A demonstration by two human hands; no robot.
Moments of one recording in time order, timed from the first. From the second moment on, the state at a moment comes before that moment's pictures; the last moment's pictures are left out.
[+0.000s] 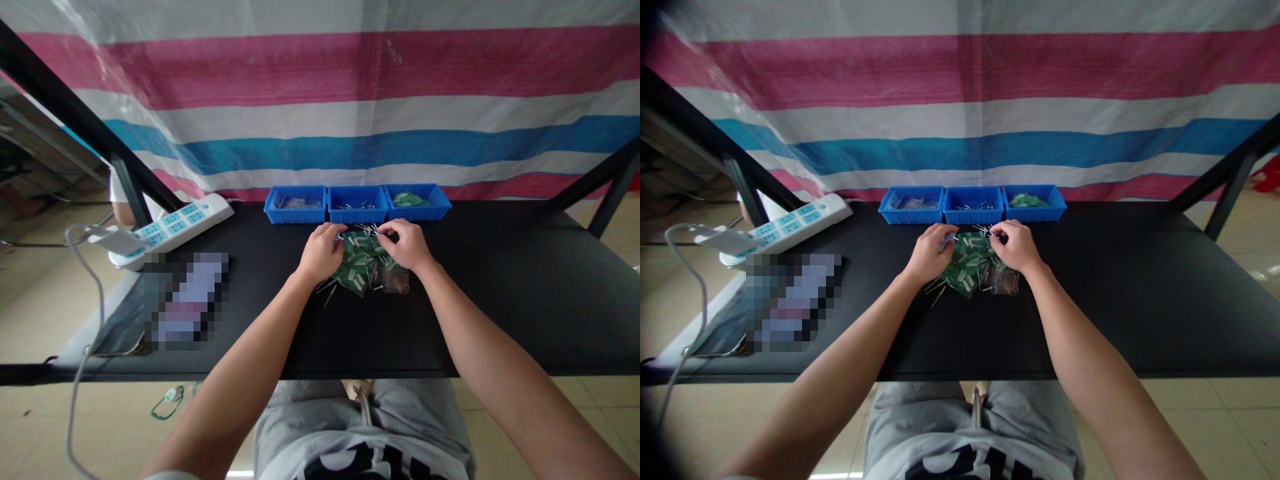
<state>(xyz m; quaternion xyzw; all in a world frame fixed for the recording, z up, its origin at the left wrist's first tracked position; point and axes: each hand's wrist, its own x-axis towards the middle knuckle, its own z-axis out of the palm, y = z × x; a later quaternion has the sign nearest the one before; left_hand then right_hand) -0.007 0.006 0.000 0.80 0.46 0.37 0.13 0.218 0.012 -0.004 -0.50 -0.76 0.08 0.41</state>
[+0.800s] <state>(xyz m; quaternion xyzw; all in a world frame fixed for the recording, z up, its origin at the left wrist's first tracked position) -0.004 0.005 0.000 0.82 0.46 0.32 0.14 0.196 -0.004 0.005 -0.42 -0.81 0.16 0.38</state>
